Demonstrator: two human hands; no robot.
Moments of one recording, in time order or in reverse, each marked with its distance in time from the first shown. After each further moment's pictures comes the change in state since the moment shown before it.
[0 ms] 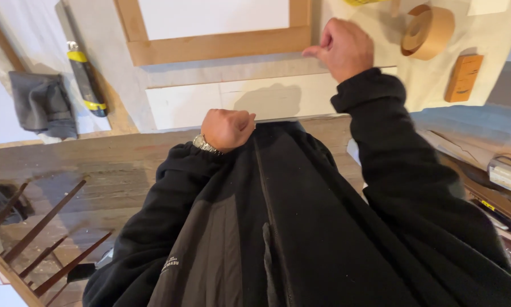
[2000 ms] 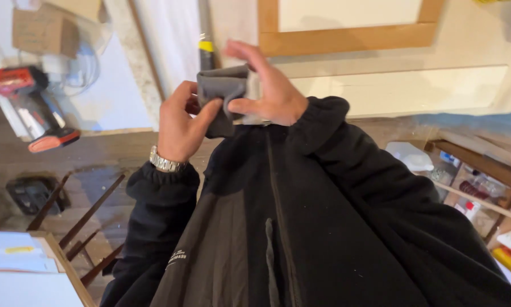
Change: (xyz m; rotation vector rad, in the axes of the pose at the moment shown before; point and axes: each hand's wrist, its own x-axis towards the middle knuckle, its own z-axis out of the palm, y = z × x) left_hand -0.098 -0.113 -0.270 -0.339 0.121 -0.650; right_hand 0.043 -0.370 0.122 0.732 -0.156 -0.395
